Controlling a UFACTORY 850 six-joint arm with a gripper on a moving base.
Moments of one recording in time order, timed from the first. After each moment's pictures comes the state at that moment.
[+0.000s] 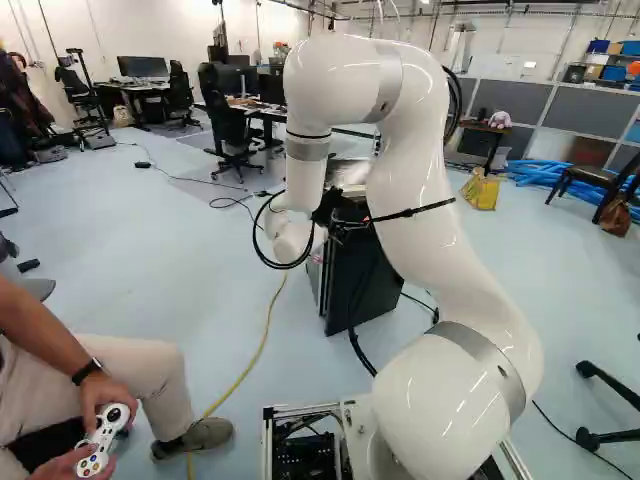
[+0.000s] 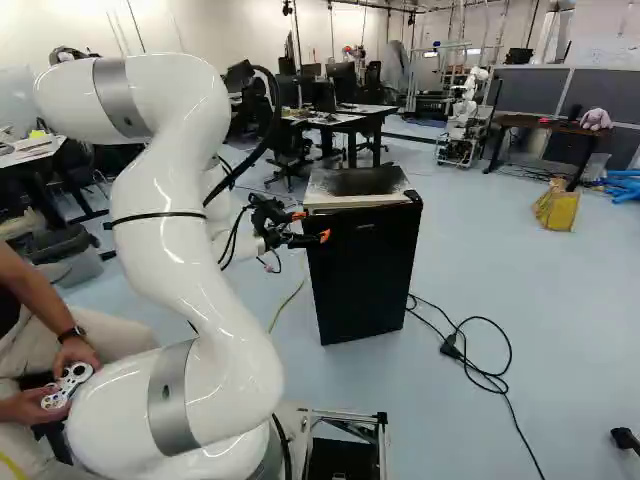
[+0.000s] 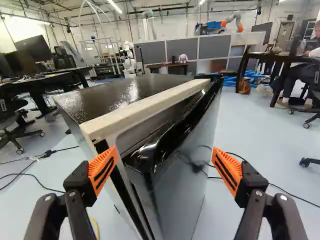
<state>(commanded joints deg) 23.4 -37.7 -42.8 66.1 79.0 0.0</state>
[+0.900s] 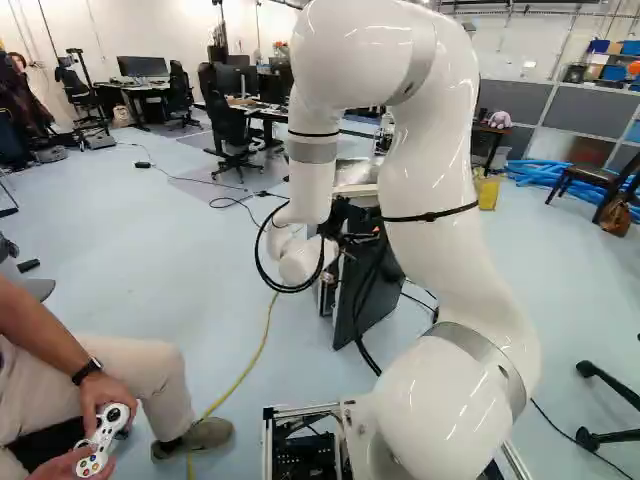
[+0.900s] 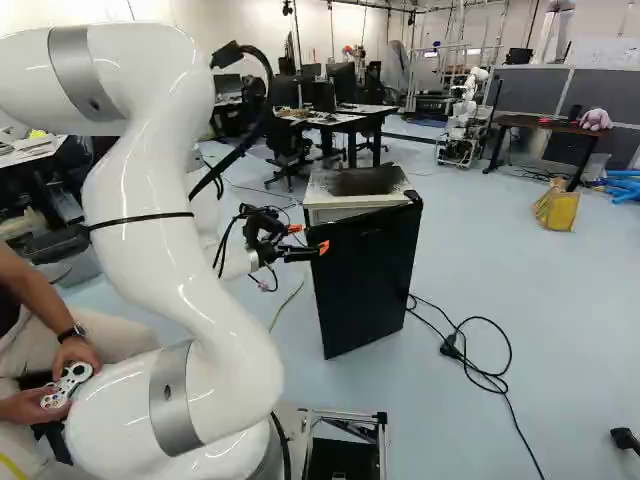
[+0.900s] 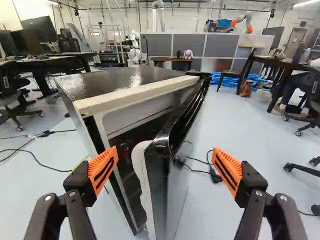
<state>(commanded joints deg) 26.5 -30.4 -29.8 66.1 79.0 0.0</state>
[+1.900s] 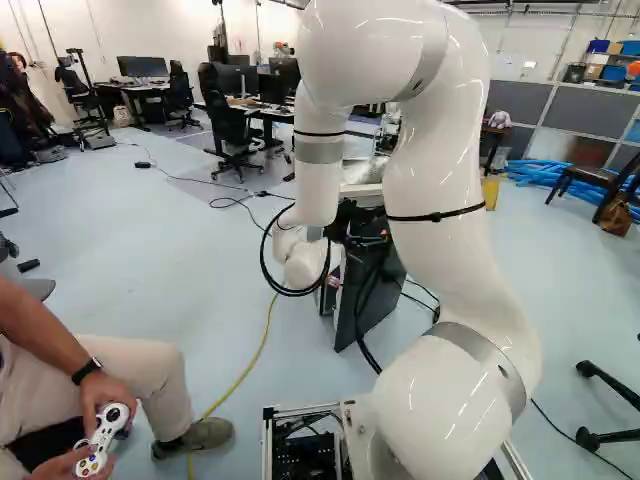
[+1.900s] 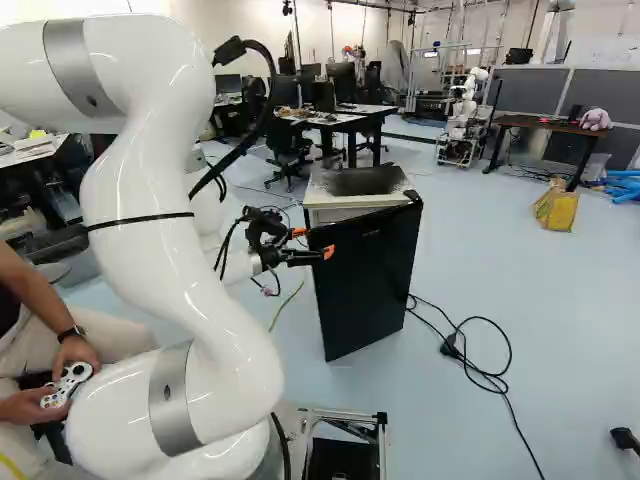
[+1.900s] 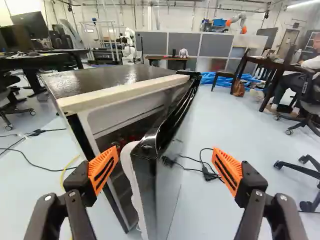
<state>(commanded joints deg) 25.2 -29.4 -27.9 67.2 79.0 0.0</state>
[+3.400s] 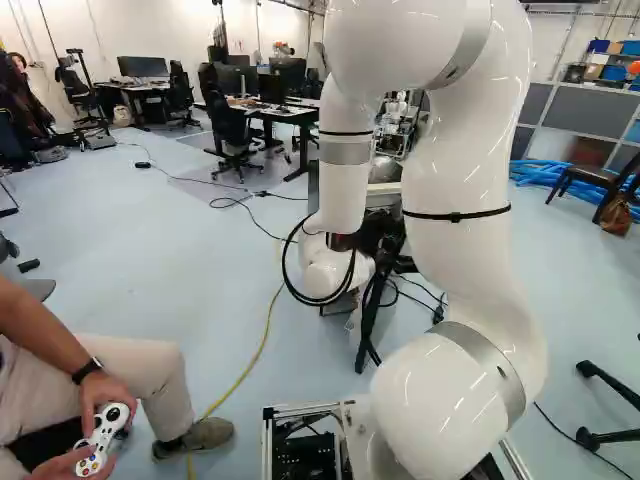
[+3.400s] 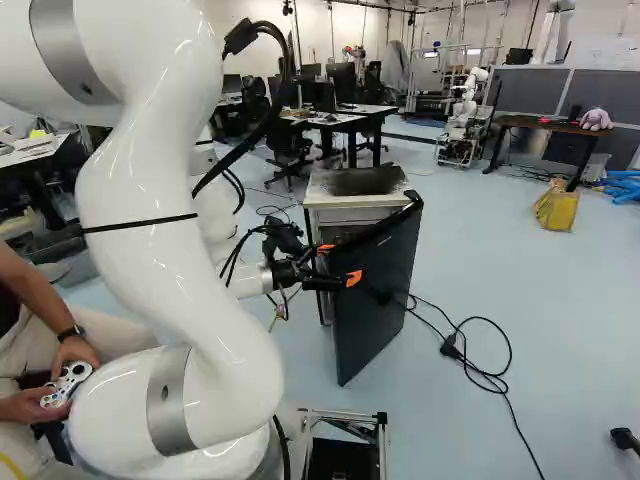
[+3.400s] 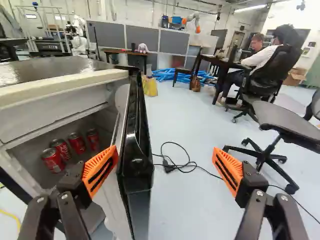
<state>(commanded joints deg) 19.9 -24.5 -18.6 77.3 79.0 0.0</state>
